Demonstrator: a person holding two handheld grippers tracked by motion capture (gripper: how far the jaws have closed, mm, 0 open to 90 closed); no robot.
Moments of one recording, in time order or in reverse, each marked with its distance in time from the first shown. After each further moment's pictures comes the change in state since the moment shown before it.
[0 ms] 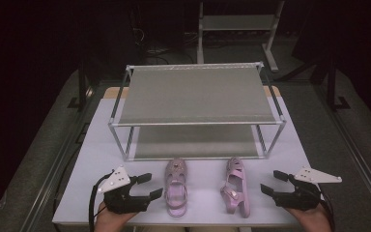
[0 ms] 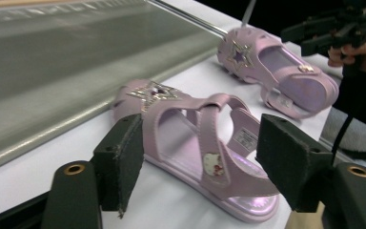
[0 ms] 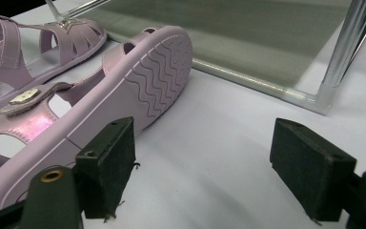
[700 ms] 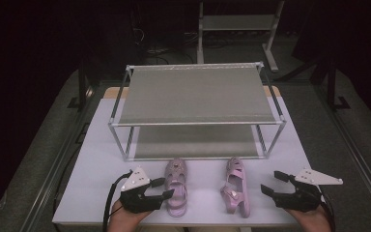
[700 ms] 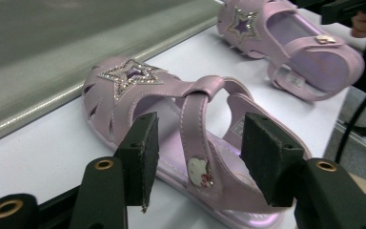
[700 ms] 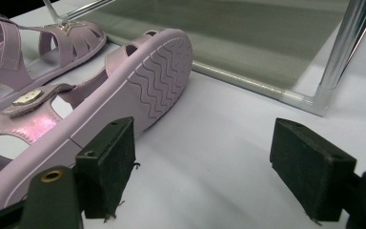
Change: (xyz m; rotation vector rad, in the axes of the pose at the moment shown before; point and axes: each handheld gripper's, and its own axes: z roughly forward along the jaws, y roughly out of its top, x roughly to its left) left arm -0.012 0.001 0.034 0.109 0.045 -0.010; right arm 0.003 -0.001 -0.002 -0.013 -0.016 -0.003
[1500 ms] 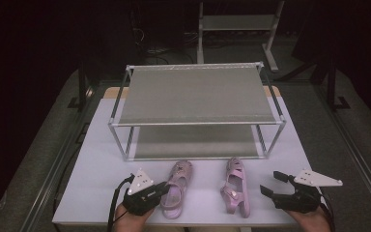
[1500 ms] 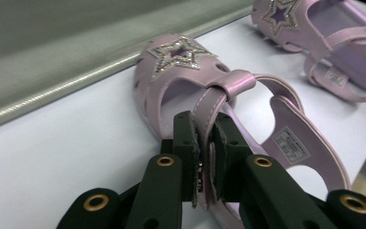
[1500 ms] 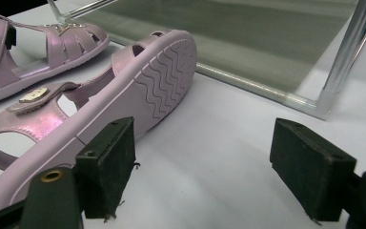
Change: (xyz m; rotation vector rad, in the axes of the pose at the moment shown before) left arm -0.010 -0.007 0.003 0.012 0.136 -0.003; right arm 0.004 0.000 -0.001 -0.004 -0.002 -0.023
